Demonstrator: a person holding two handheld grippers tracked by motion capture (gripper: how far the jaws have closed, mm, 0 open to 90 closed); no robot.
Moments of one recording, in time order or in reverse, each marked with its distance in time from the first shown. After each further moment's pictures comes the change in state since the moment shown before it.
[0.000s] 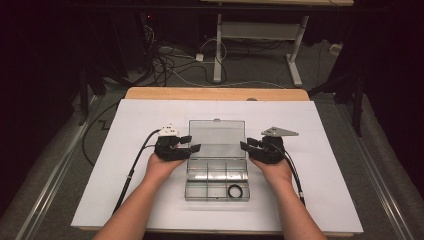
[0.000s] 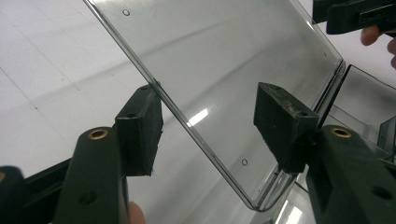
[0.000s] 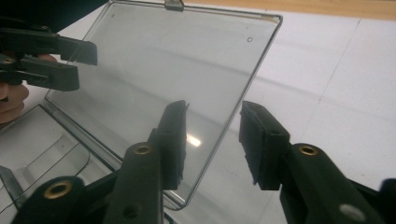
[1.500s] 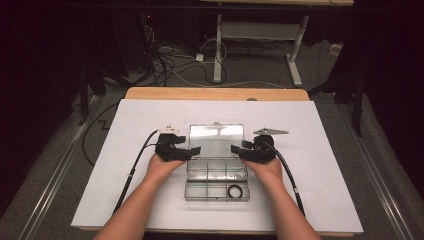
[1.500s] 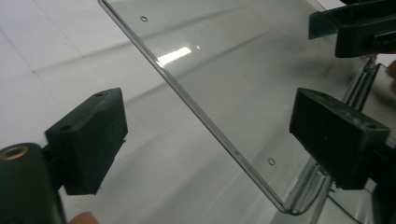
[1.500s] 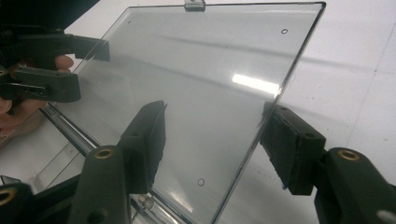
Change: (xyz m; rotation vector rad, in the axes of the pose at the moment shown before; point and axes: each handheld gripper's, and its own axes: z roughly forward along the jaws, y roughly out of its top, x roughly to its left) left arm 0.013 -0.006 0.011 0.051 -0.015 -0.109; right arm 0.000 -0.007 0.031 0.067 0.065 0.111
